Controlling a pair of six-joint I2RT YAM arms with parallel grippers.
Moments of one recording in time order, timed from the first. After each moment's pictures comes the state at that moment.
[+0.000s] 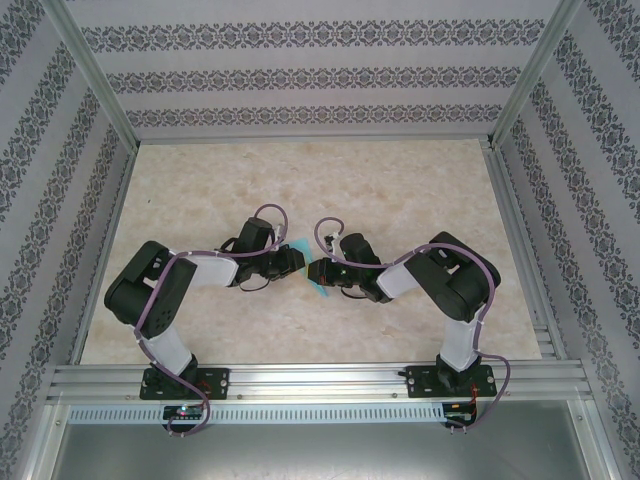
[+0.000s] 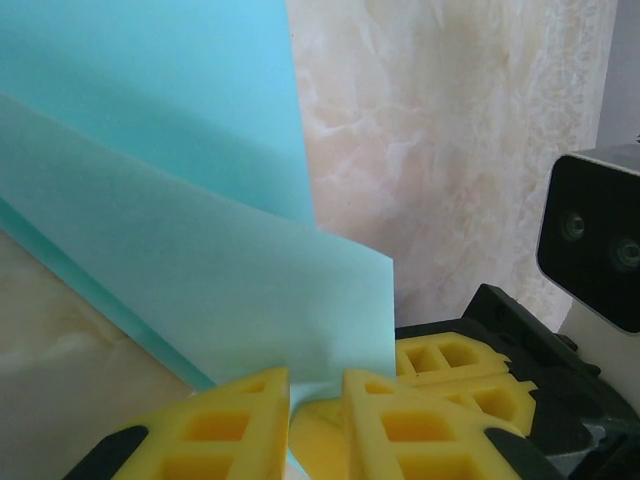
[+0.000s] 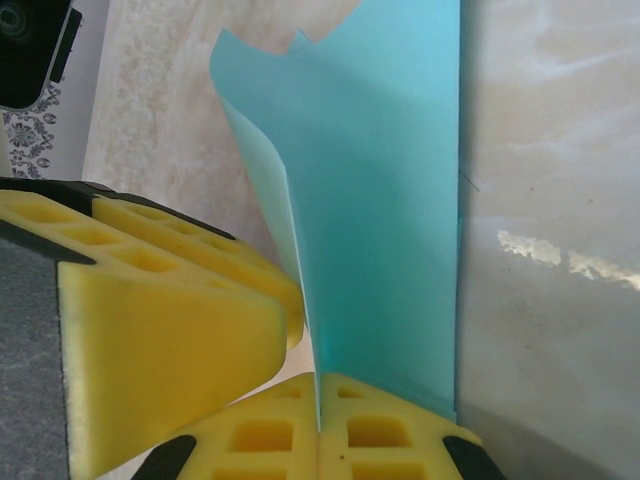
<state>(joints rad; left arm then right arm) -0.50 1.71 0.69 0.22 0.53 -0.89 0.69 1.88 0.64 0.64 -0.45 0.80</state>
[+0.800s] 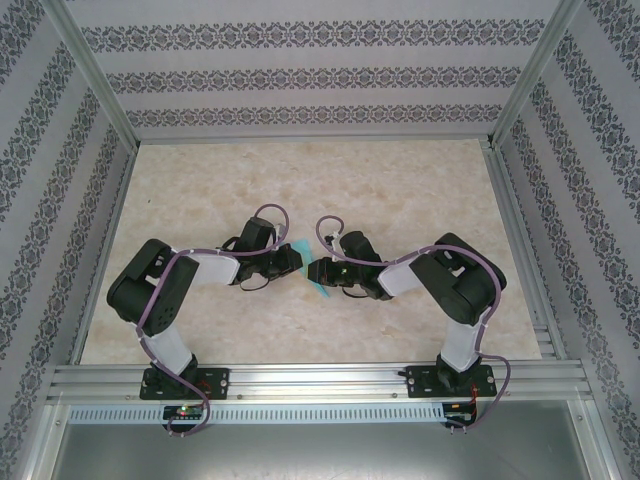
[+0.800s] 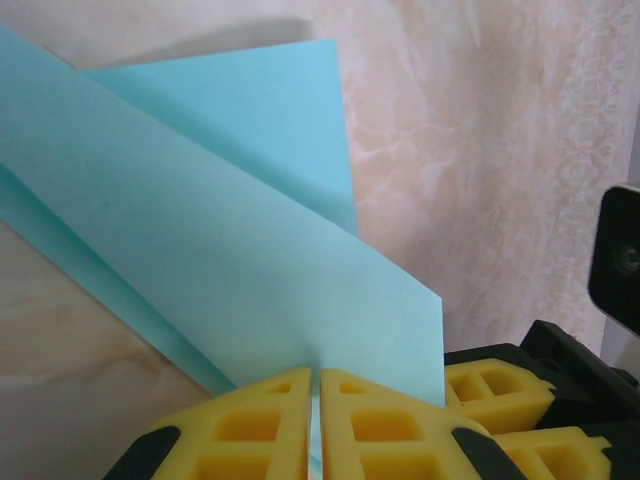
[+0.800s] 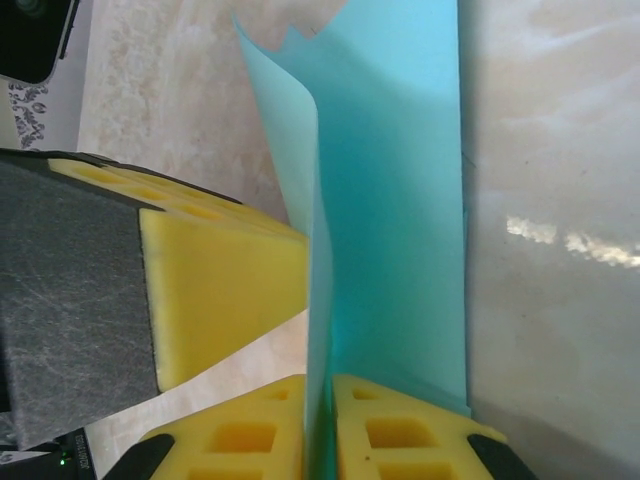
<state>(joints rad) -0.50 1.74 0.71 0.19 0.48 -0.86 0.68 1.84 0.65 0.54 -0.47 0.79</state>
